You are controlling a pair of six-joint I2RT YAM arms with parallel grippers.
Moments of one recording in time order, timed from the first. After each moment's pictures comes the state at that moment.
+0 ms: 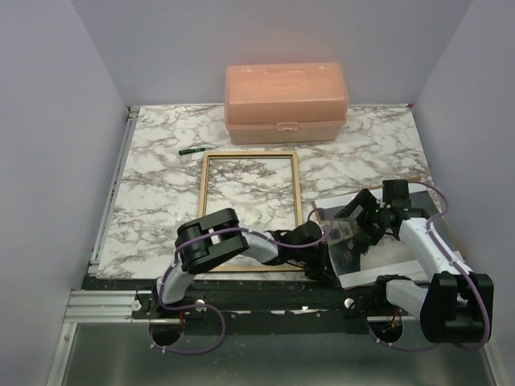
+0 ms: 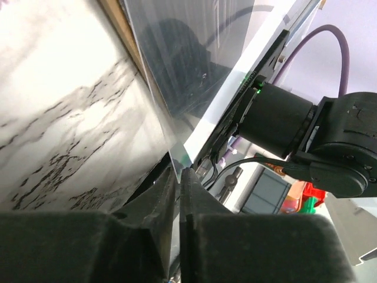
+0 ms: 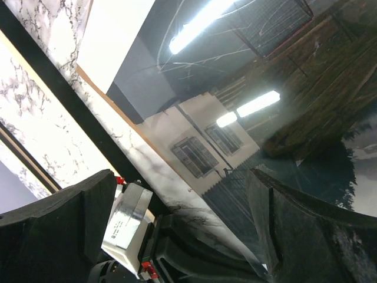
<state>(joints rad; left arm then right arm) -1.21 2.05 1.00 0.43 0.49 -1.37 -0.03 1.10 0.56 -0.53 -0.31 0.77</state>
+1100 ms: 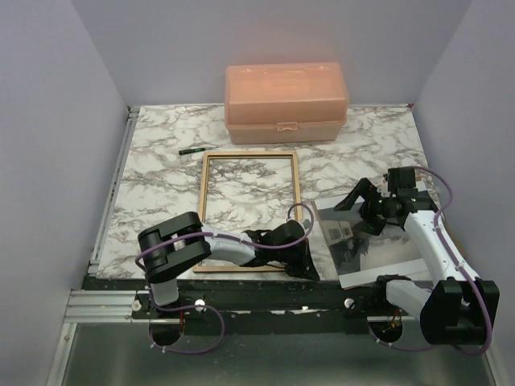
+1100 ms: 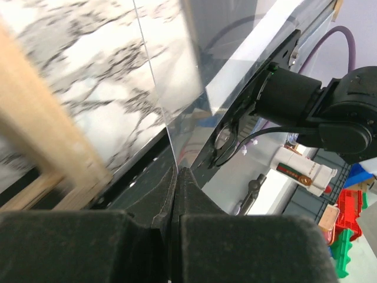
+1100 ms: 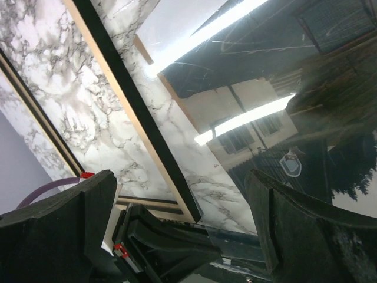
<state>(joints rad) -1.20 1.80 0.83 0.29 0.35 -1.26 -0.03 1.09 0.72 -0.68 -0.39 0.66</state>
